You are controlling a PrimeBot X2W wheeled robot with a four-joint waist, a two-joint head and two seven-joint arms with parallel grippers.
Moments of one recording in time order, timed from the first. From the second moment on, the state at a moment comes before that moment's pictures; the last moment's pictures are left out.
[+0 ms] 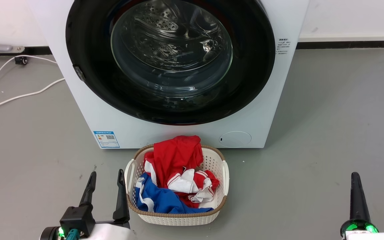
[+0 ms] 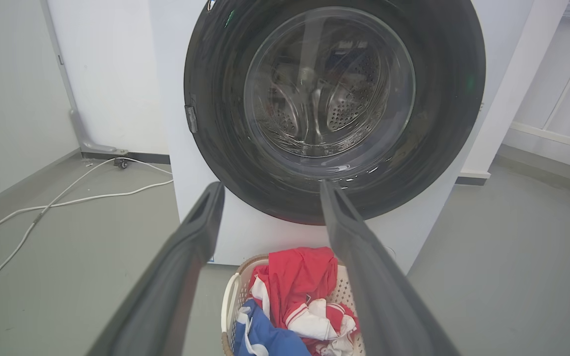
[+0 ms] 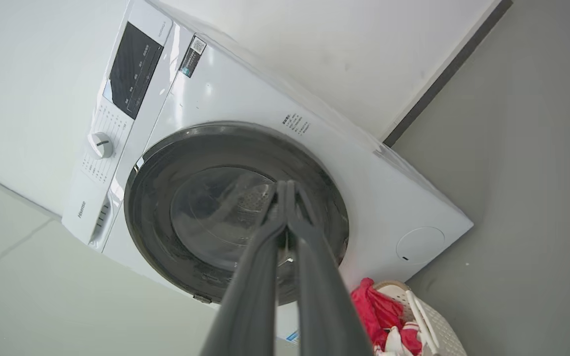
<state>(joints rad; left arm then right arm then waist) 0.06 0.05 -0.07 0.07 -0.16 0.05 -0.26 0.14 -0.05 -0.03 -0.01 1.01 0.13 -0.26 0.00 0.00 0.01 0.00</state>
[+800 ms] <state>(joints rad) 0.07 0.05 -0.06 0.07 -0.15 0.05 -0.26 0.20 -0.07 -0.03 -0.15 1.71 0.13 0.00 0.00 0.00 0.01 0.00</state>
